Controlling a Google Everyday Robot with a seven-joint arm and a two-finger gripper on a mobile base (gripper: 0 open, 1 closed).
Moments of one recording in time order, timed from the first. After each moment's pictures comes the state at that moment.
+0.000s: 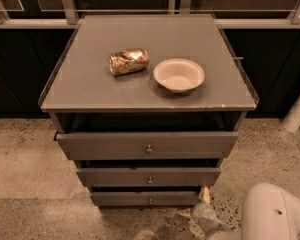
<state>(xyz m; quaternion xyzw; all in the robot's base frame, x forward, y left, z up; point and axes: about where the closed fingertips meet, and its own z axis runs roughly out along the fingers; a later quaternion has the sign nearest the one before) 0.568 -0.232 0.195 -0.38 0.76 -0.11 0.52</state>
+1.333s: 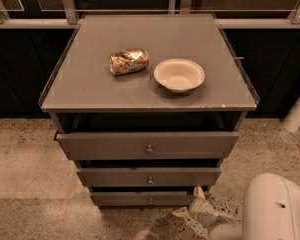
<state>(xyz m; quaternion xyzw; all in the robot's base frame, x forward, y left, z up) 0.562 -0.193 0.221 -0.40 0.76 0.01 0.51</state>
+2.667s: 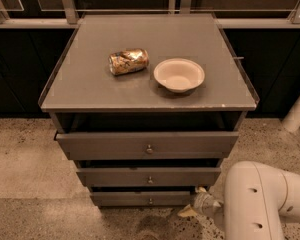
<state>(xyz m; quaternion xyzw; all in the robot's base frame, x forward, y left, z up) 0.575 -0.211 0.194 -0.47 0.78 0.04 0.41</state>
